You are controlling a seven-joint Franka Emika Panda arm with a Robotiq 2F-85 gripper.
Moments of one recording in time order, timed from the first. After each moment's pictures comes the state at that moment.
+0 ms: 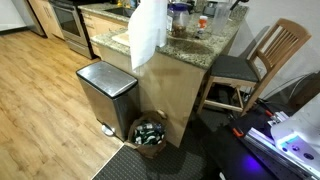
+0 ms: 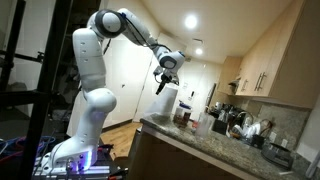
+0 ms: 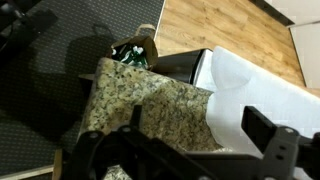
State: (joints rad) arm 0.02 -0.42 -0.01 -2.26 0.53 1.96 0.57
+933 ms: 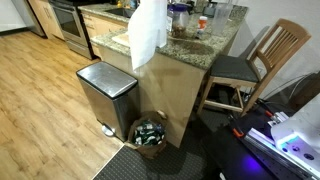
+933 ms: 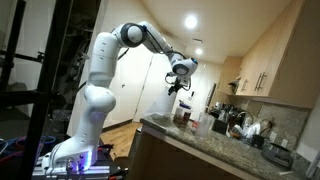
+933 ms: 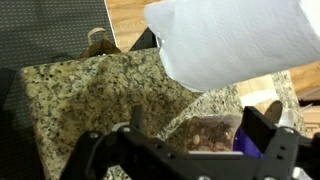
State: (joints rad) arm -0.02 -0.09 -0.03 -1.96 0.66 2.05 0.96
